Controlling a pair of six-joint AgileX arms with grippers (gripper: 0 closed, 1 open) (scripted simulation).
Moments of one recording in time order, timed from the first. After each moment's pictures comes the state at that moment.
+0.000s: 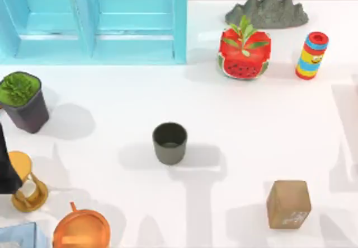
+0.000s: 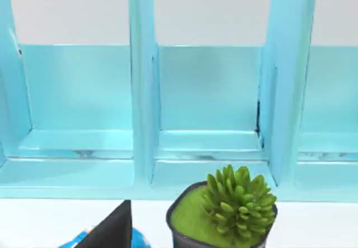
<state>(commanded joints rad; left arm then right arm) 0.00 0.00 0.00 0.00 0.00 0.00 0.00 0.00 0.00 0.00 0.00 0.00</state>
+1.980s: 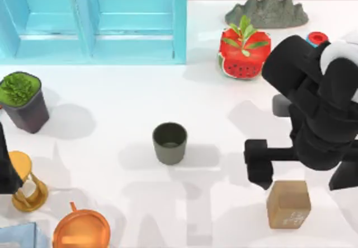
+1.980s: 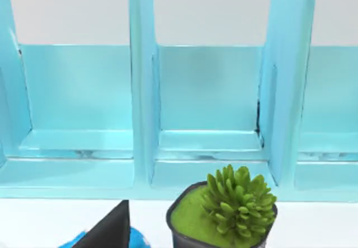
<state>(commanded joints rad) 0.00 0.00 0.00 0.00 0.00 0.00 0.63 1.60 1.15 -1.11 -0.01 0.65</state>
